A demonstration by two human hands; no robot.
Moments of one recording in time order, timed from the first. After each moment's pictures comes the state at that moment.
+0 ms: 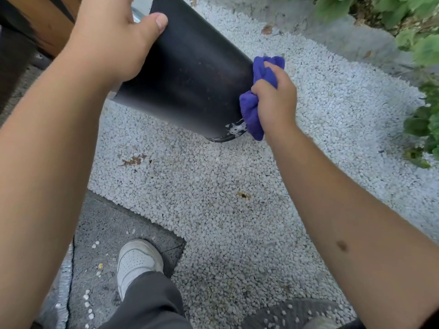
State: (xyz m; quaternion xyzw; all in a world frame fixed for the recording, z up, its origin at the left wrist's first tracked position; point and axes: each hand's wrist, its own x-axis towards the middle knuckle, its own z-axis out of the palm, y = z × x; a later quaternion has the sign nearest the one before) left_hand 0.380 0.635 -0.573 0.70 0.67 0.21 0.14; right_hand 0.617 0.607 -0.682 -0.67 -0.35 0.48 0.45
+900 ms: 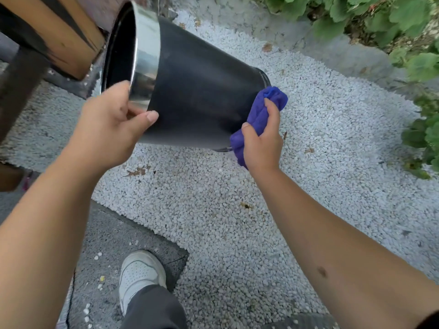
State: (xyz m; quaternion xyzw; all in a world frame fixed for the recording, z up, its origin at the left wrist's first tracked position) left_hand 0.358 0.548 -0.593 0.65 0.70 0.19 0.22; right_hand 0.598 0.558 -0.716 -0.71 -0.40 0.40 0.41
